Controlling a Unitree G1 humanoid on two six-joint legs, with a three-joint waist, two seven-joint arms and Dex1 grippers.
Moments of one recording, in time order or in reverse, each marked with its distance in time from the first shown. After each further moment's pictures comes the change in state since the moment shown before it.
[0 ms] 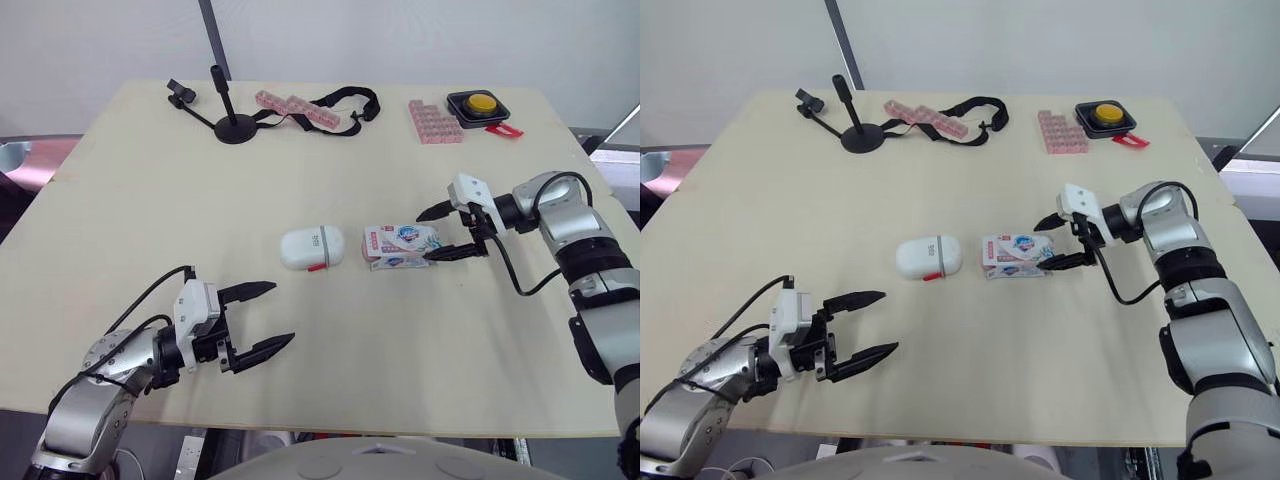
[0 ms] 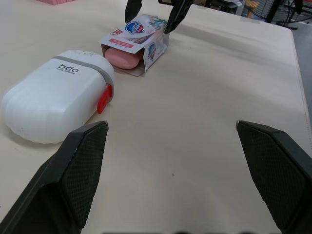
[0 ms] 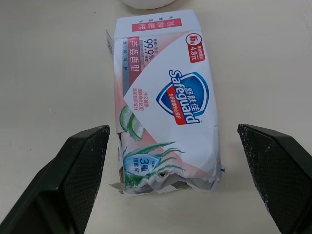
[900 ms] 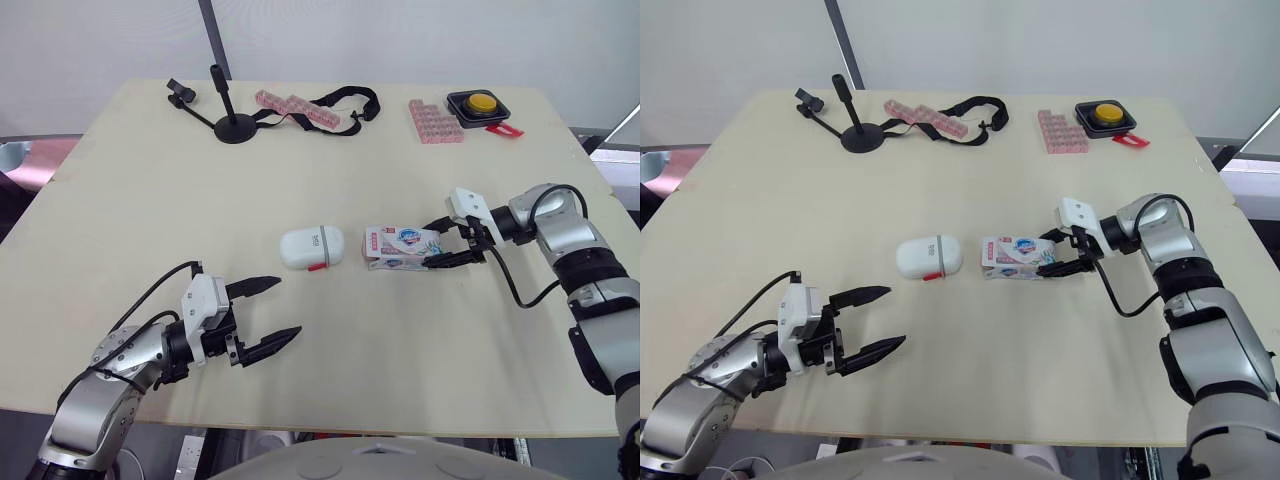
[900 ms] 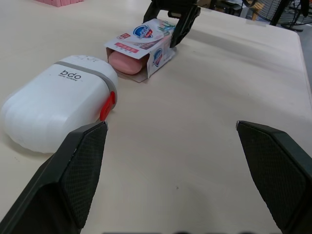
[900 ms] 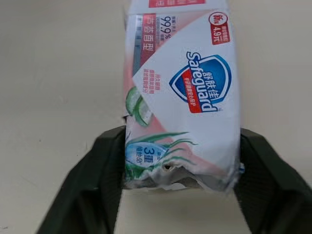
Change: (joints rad) left arm -0.022 -0.002 -0.030 -0.020 0.000 0.038 0.058; right arm 0.049 0.008 0.005 -0.009 0.007 -0.037 0.002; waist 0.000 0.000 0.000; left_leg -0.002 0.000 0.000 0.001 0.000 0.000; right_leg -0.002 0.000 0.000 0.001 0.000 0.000
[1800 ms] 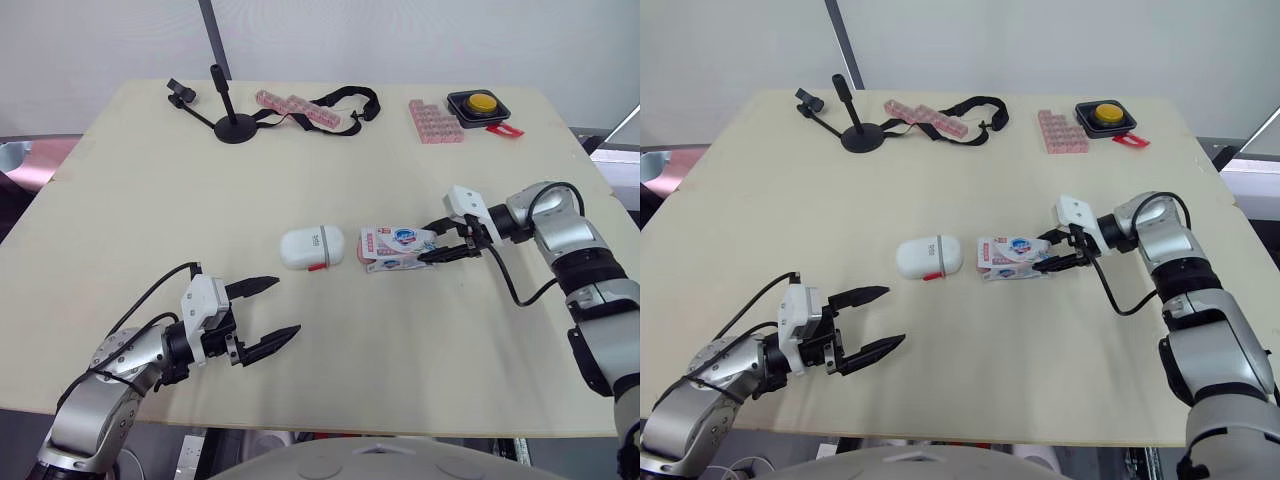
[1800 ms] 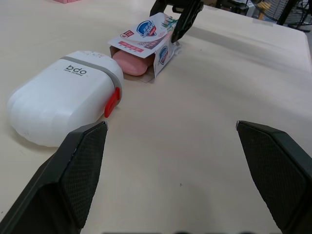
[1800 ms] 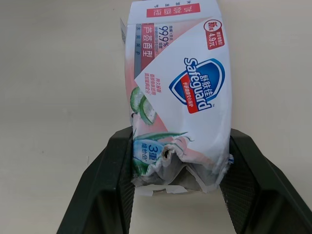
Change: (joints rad) left arm 0.007 0.000 -0.003 0.000 0.002 0.001 0.025; right arm 0.016 0.003 -0.016 -0.083 -0.002 0.045 0.002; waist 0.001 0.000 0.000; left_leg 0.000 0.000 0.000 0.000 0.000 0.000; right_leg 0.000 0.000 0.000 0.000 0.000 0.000
